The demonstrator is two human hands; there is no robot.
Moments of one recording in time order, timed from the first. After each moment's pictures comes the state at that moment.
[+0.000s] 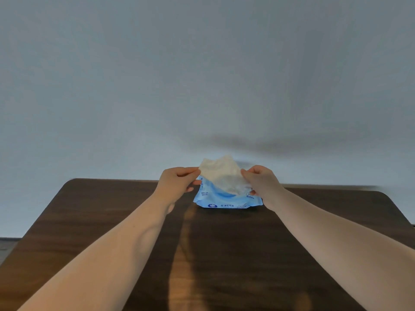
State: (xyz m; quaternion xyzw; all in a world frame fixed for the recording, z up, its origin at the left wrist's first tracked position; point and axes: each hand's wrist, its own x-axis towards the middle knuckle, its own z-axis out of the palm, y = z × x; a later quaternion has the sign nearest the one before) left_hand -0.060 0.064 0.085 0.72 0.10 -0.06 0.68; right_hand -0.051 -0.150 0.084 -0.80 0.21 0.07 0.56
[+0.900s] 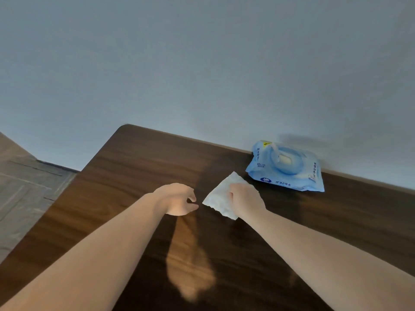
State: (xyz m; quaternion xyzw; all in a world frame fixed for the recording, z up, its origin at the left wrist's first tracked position) left_hand -0.125 0.199 -0.001 0.94 -0.06 -0.33 0.10; right_hand -0.093 0.009 -0.033 -0.97 -0.11 0.21 0.04
